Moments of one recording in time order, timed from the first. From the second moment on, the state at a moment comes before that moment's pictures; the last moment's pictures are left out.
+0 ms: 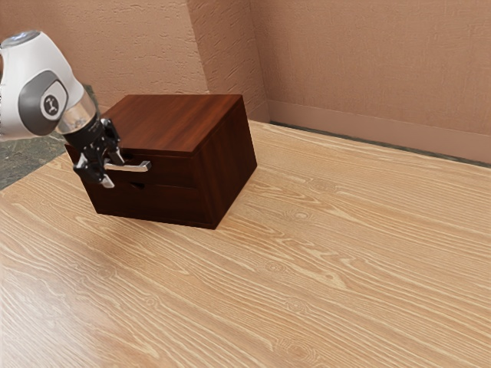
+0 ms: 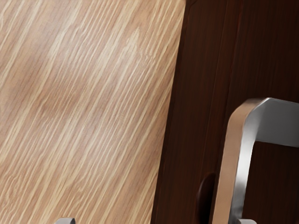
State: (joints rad) arm 0.64 0.18 -0.15 -1.53 0.00 1.95 -1.52
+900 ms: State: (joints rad) arm 0.65 -0.02 -0.14 -1.82 0.00 2.08 -1.51
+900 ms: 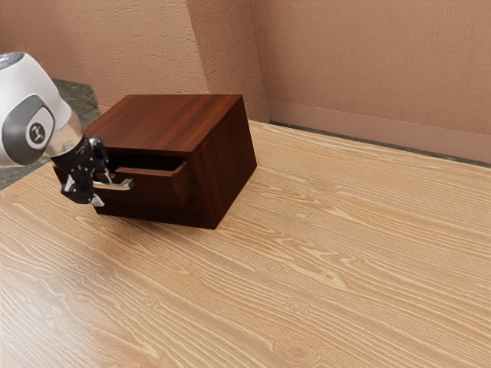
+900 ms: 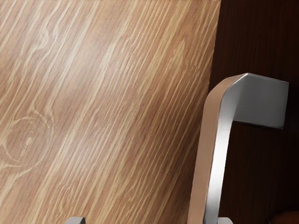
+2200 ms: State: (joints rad) arm 0.68 -0.31 -0.14 -2.16 -0.01 2.14 -1.51
